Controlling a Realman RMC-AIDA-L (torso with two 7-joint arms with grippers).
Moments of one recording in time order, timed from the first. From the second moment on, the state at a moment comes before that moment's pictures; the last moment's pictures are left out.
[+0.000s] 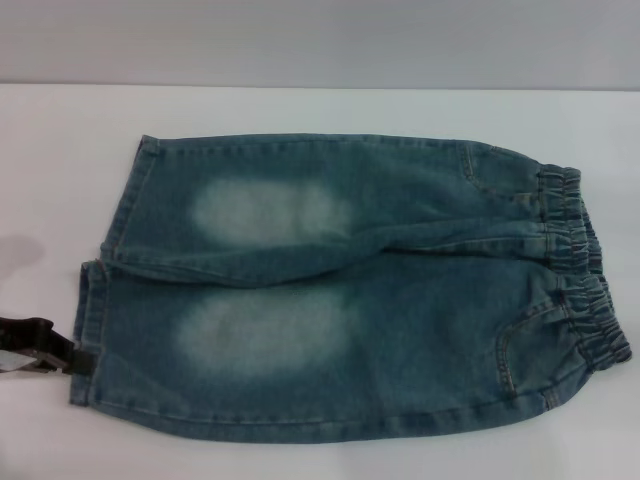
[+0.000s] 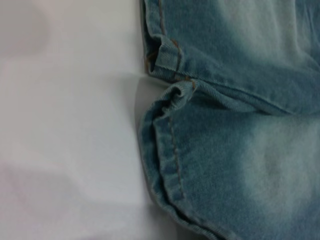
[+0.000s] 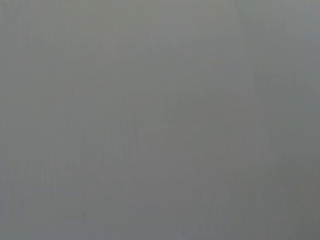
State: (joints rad) left arm -0.56 -1.78 0.92 0.50 2.26 1.59 -2.42; right arm 0.42 2.02 0.01 -0.14 -1.03 -1.29 0.41
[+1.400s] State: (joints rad) left arm -0.65 -1.83 0.77 0.53 2.26 1.47 -2.48; right arm 0.58 1.86 -0.49 -0.80 -2.28 -1.62 1.87
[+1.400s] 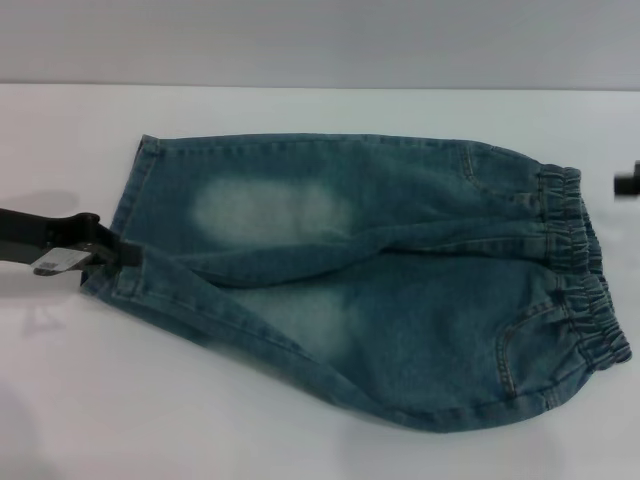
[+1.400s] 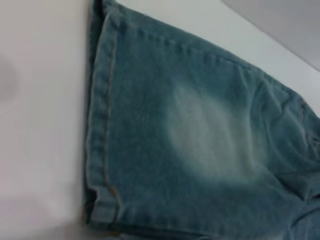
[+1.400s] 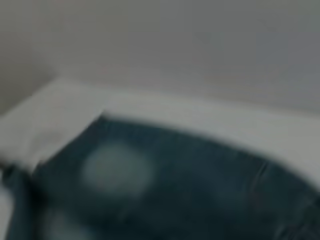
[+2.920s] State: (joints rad) left arm -0.69 -1.85 0.77 0.57 2.26 1.44 -2.47; right arm 0.71 1.95 -0.73 -0.82 -2.82 -1.71 1.89
